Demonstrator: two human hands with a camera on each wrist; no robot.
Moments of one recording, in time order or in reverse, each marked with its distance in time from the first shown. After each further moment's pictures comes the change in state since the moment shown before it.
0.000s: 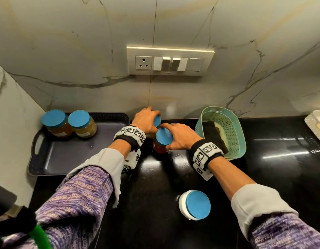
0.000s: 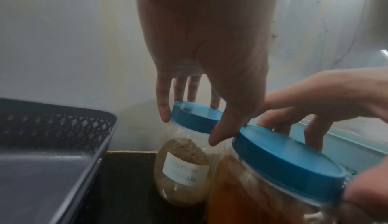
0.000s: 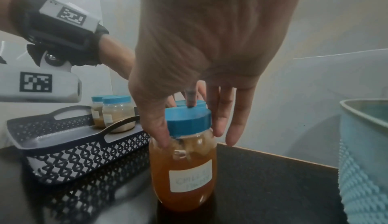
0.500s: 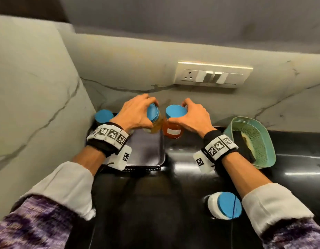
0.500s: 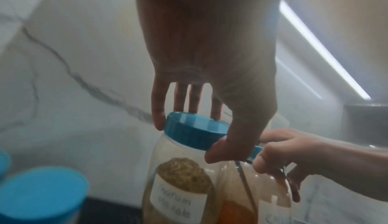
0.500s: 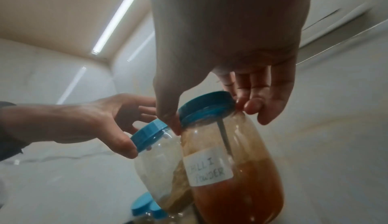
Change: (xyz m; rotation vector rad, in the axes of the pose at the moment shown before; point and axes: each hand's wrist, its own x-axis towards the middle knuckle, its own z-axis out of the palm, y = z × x) left_hand -0.151 -0.091 -0.155 -0.036 0.168 -0.015; right_hand 0.019 -0.134 -0.091 0.325 0.361 0.254
